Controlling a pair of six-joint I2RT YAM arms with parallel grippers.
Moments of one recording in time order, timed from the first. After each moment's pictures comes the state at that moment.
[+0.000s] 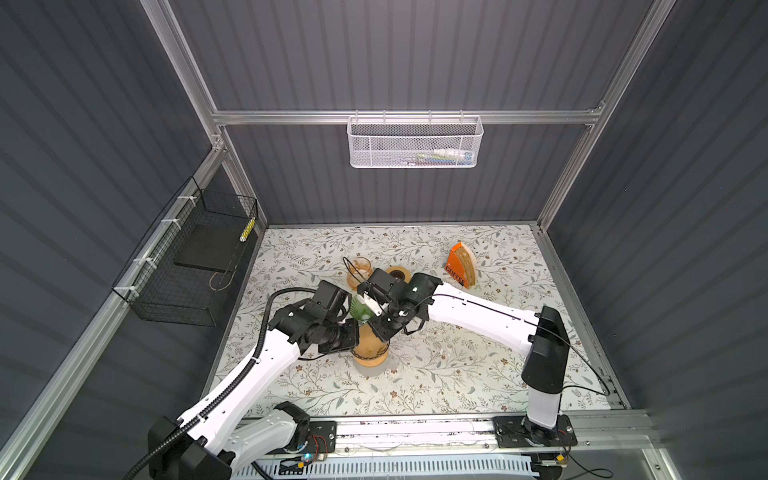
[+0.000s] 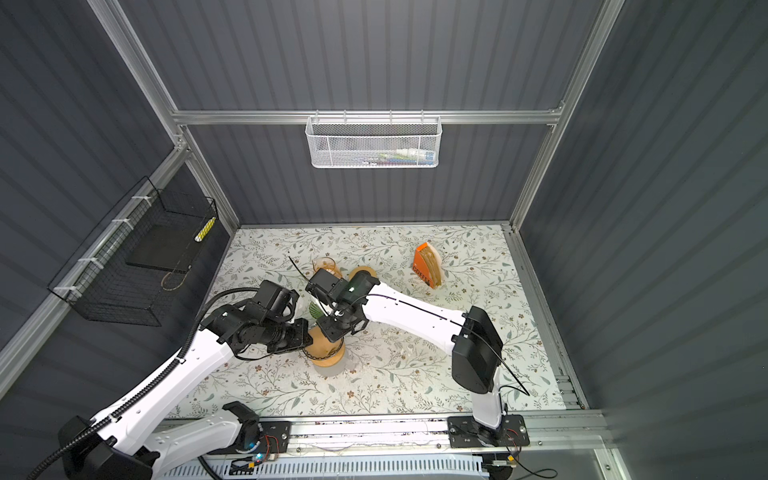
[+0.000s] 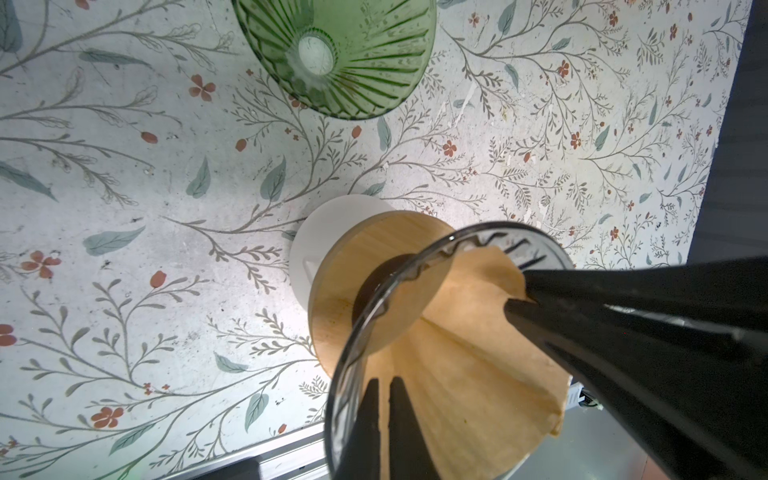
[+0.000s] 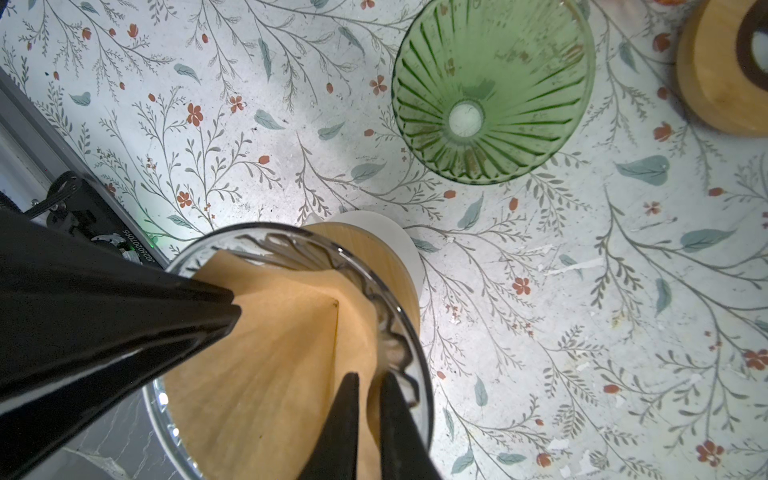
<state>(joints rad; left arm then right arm) -0.56 1.07 0.96 -1.03 0.24 -0.61 1.06 1.90 1.75 -1.02 -0.08 0.31</state>
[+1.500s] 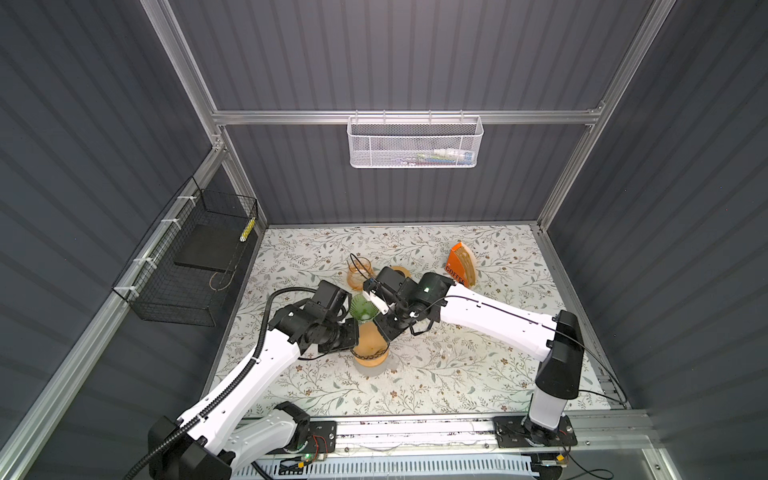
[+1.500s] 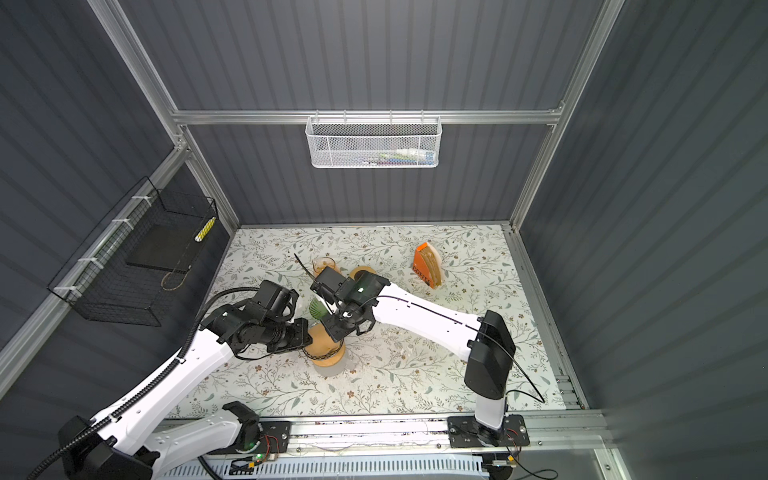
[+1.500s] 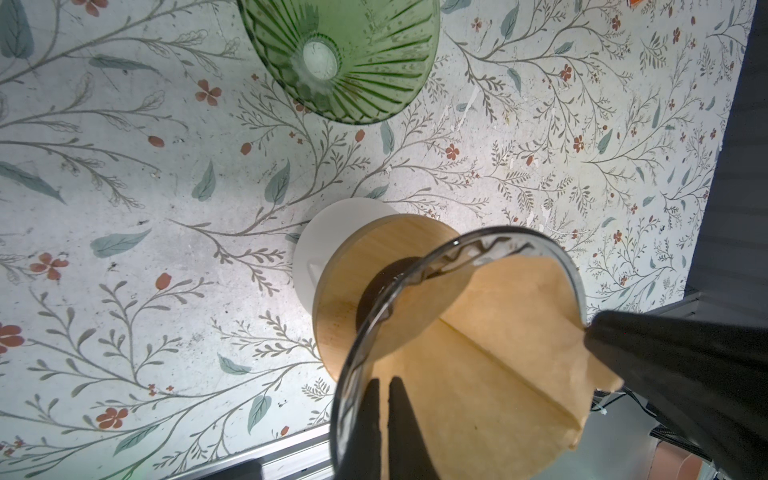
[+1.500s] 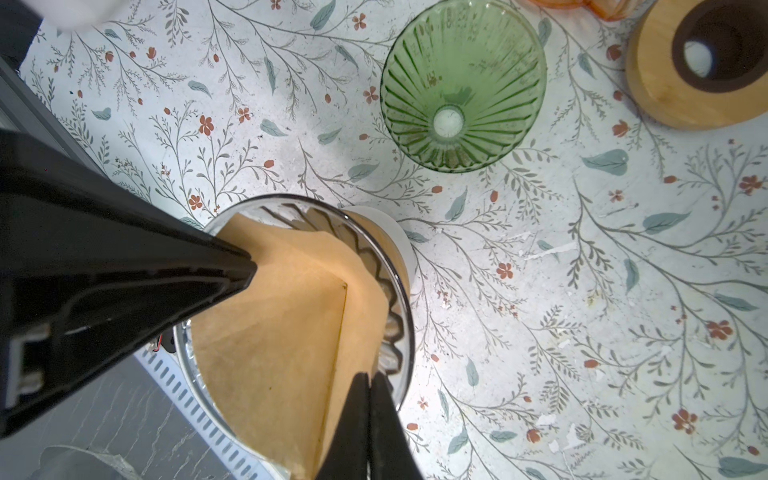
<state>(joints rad) -0.56 1.07 0.96 -1.03 0.23 -0.61 1.06 1.81 1.70 -1.02 -0.05 0.34</state>
